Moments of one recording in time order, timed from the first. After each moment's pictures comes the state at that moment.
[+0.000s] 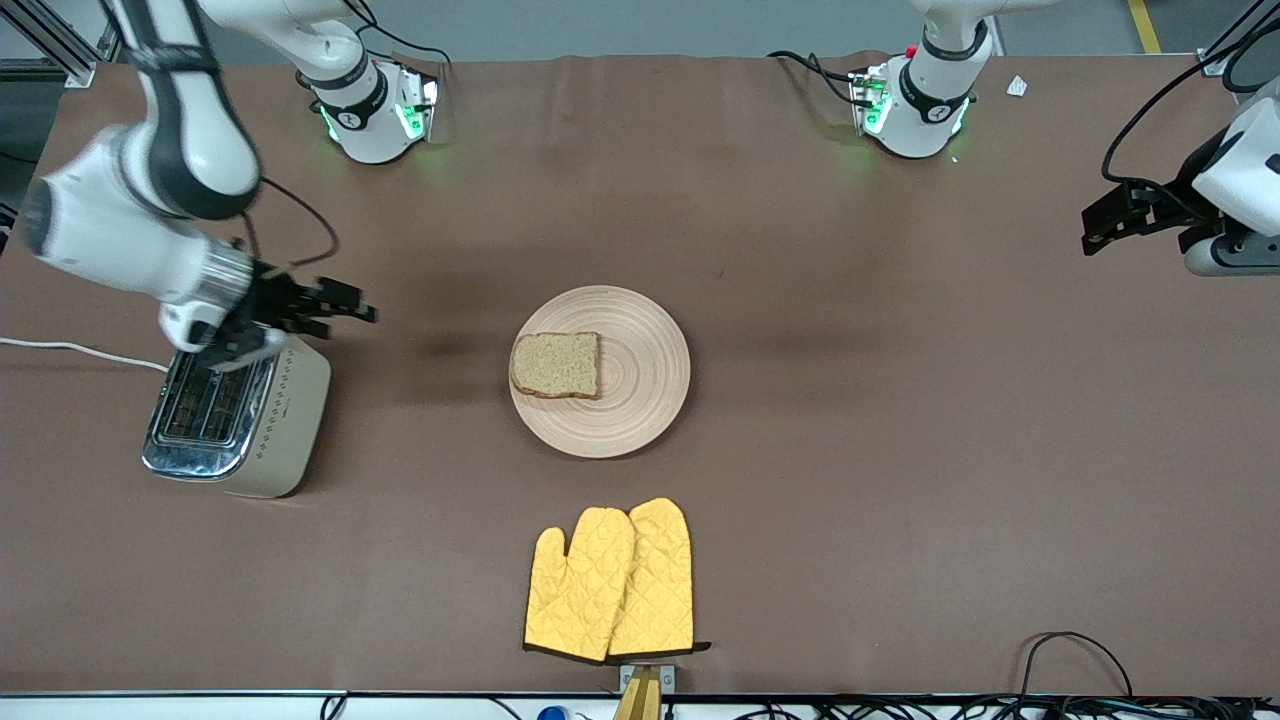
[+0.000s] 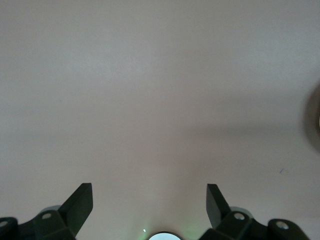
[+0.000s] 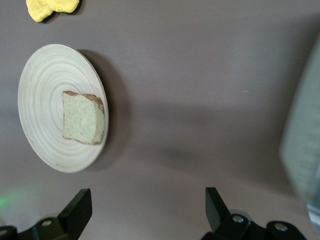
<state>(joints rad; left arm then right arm) 0.08 0.01 -0.18 -1.52 0.05 1.47 -0.06 0.15 -0.03 -0.16 -2.16 0.43 2.01 -0.35</state>
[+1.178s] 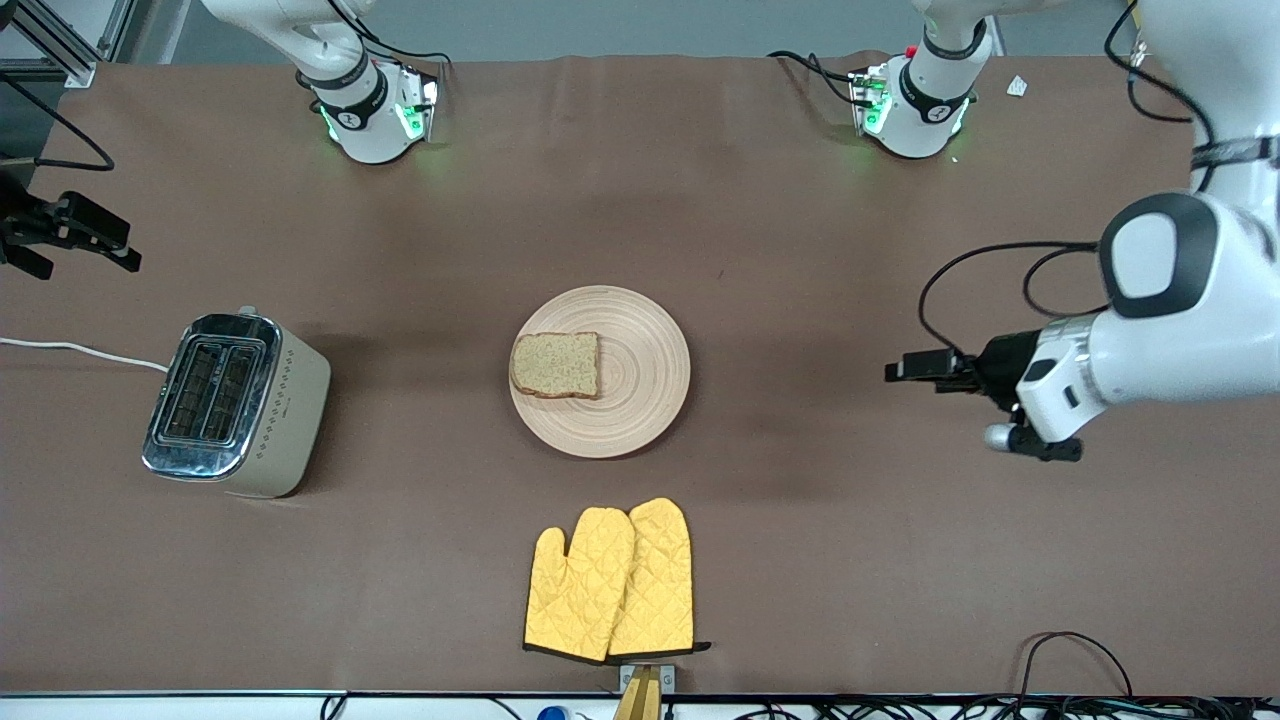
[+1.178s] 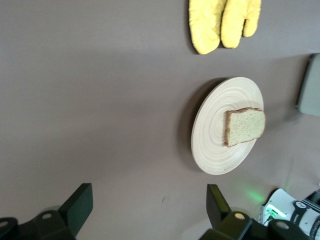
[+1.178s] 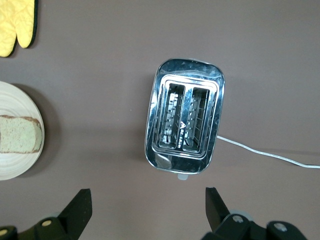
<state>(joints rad) 0.06 0.42 -0.22 -1.56 -0.53 1.83 0.11 0.06 -0.07 -0.14 -1.67 0.02 1.64 -0.14</state>
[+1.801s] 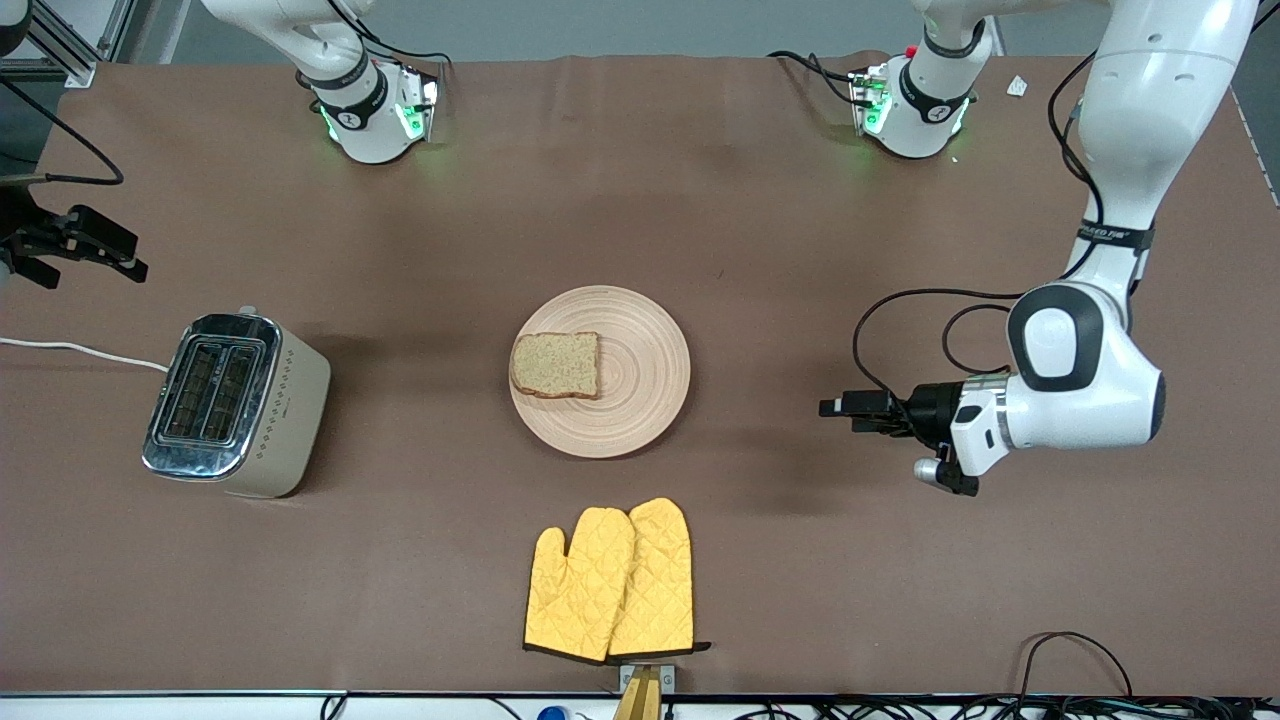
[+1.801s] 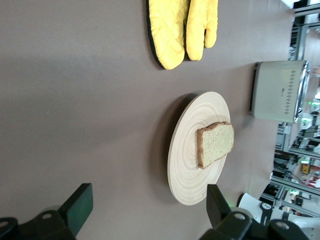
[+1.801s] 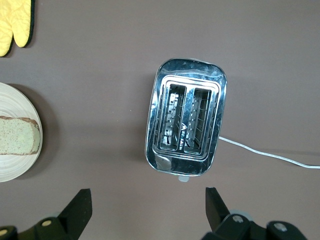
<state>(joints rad) 0.05 0.60 -0.25 -1.64 -0.84 2.02 0.43 0.06 -0.06 -0.14 -1.67 0.01 1.65 -0.14</state>
